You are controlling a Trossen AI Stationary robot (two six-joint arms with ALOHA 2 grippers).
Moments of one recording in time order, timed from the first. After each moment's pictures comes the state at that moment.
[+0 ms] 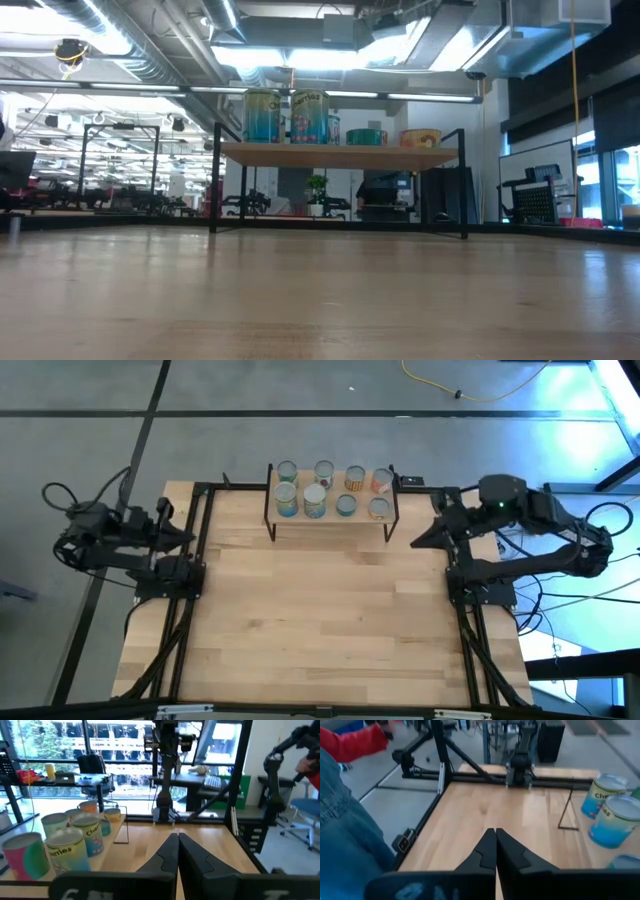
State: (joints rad) left arm -0.09 0.12 0.87 -0.73 -0.11 -0.05; right arm -0.15 0.88 1.31 -0.83 -0.39 -0.08
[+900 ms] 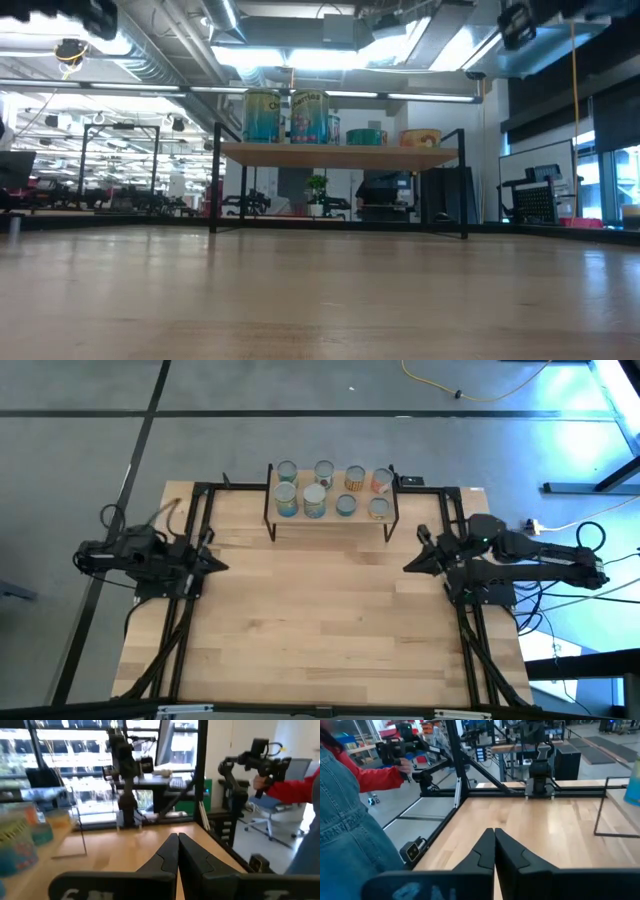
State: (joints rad) left arm -0.09 0.00 0.38 -0.26 0.11 -0.01; right arm -0.13 0.52 0.56 -0.20 -0.47 0.08
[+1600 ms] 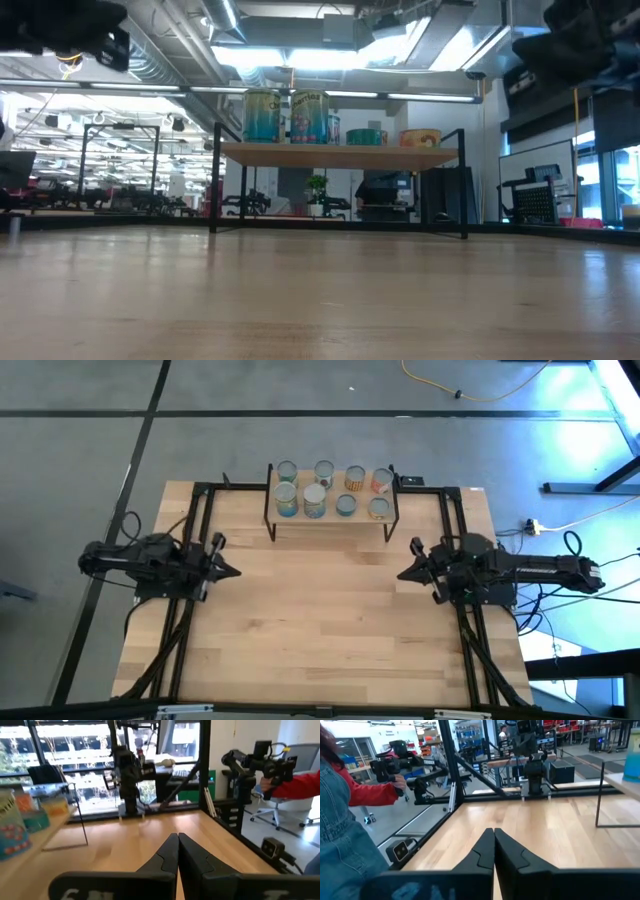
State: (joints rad) left arm -0.09 0.00 0.21 -0.13 0.10 0.03; right arm -0.13 0.38 0.14 0.23 -0.44 0.15
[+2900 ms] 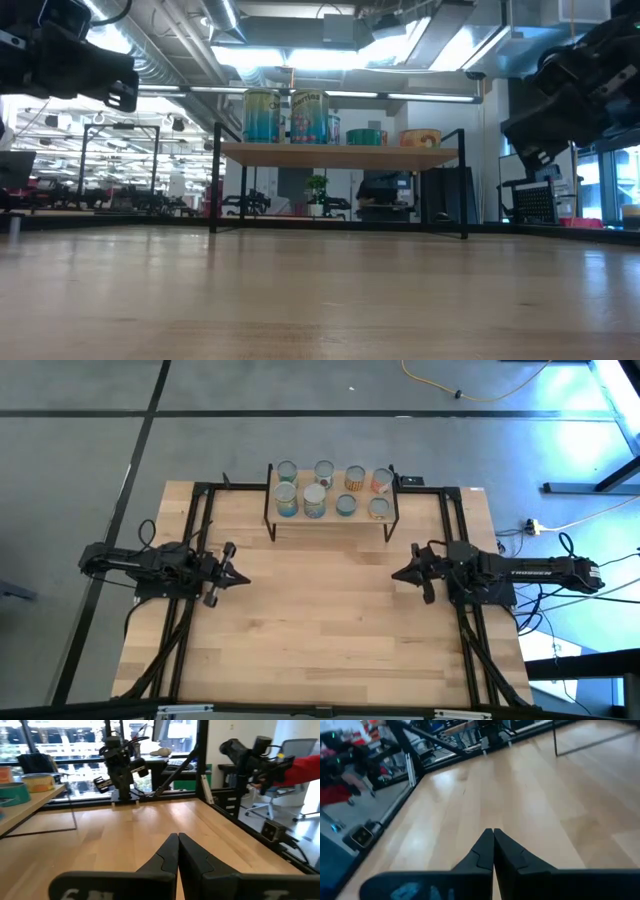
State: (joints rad) left arm -0.09 0.00 0.01 0.03 0.13 0.01; right arm -0.13 0.38 0.01 0.14 -0.26 0.28
